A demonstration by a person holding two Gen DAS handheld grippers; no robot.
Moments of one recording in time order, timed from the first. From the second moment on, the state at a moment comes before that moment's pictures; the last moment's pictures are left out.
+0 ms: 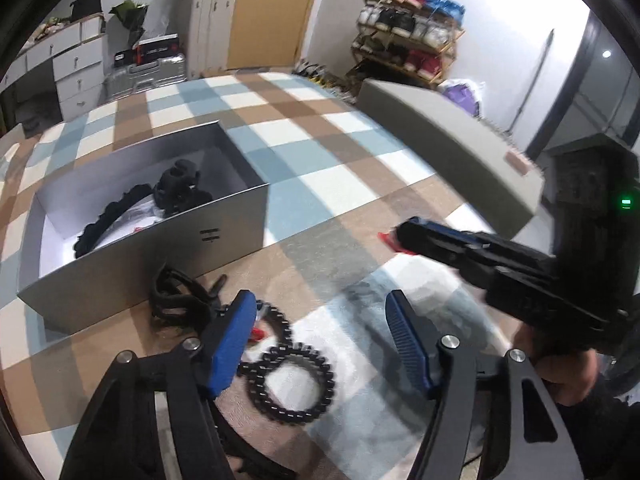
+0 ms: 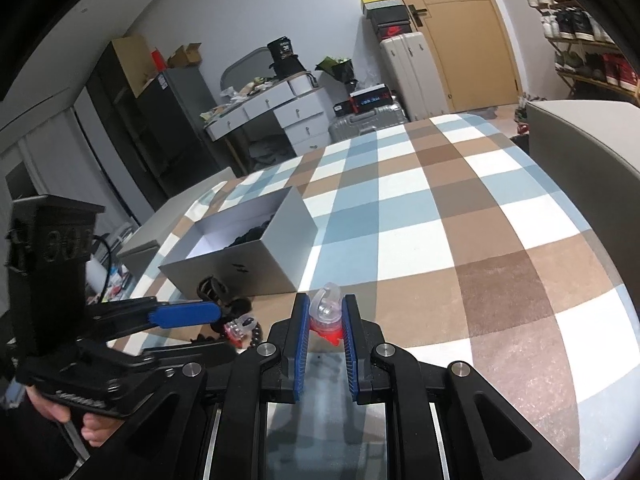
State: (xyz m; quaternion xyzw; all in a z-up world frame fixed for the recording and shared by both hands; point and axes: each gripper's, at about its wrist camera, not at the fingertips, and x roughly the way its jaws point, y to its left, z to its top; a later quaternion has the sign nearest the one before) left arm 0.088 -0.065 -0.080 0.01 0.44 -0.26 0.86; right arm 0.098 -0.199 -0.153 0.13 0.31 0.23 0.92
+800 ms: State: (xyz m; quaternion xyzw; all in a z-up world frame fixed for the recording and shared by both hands) left arm 0.098 -0.073 -0.102 0.10 0.48 -0.18 0.85; right arm 0.097 -0.195 -0.152 0.10 0.31 0.21 0.92
